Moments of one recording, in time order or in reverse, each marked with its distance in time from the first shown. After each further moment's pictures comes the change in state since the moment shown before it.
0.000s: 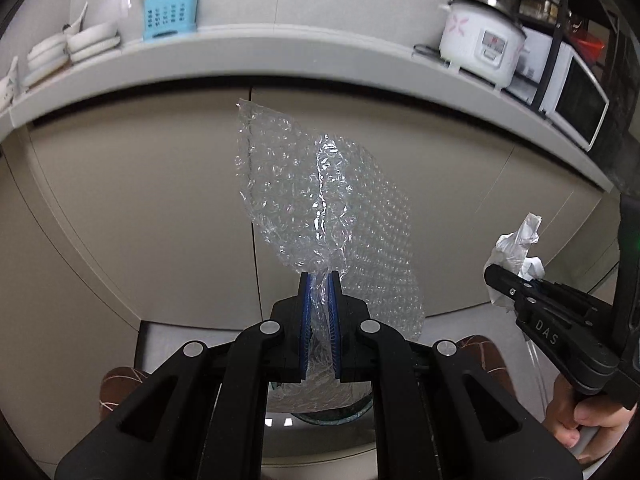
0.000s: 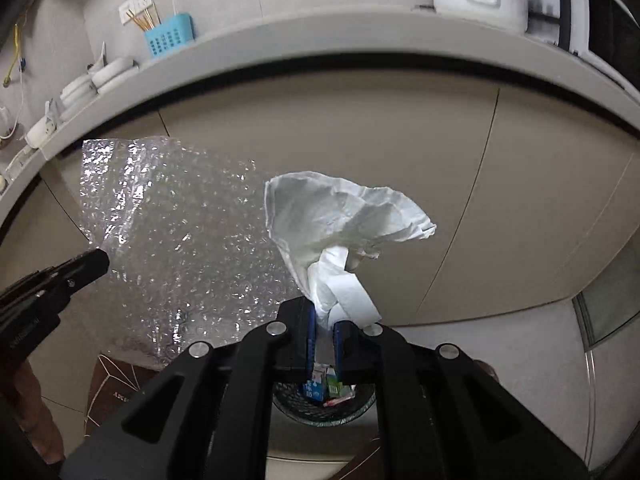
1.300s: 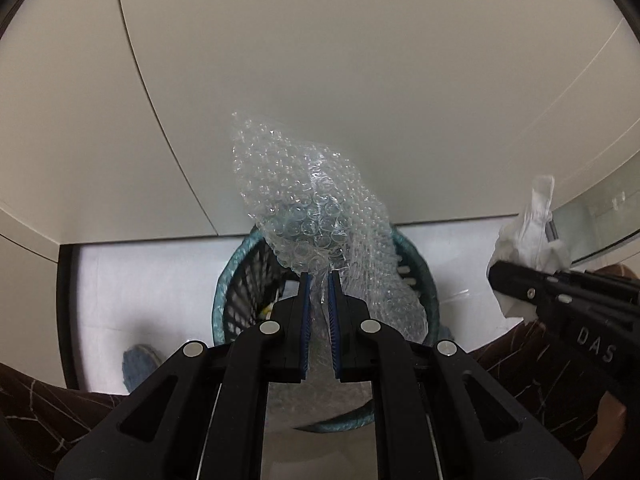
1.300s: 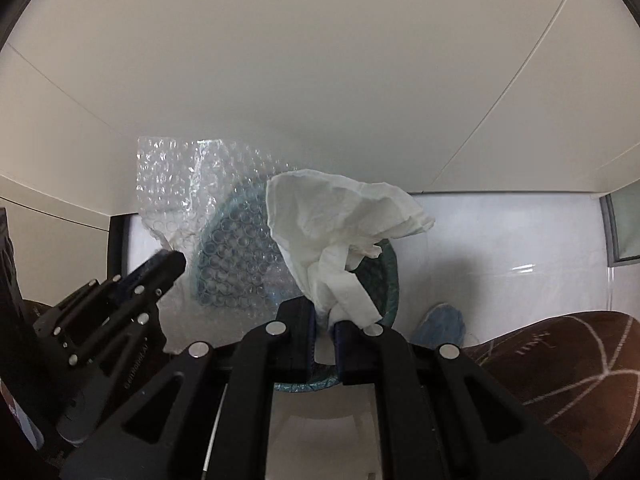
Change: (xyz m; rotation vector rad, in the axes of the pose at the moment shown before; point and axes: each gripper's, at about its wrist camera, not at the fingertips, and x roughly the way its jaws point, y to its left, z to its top) left arm 0.309 0.015 -0.134 0.003 0.404 -0.052; right arm 0.274 -0.039 -0.092 0.098 0.524 -0.064
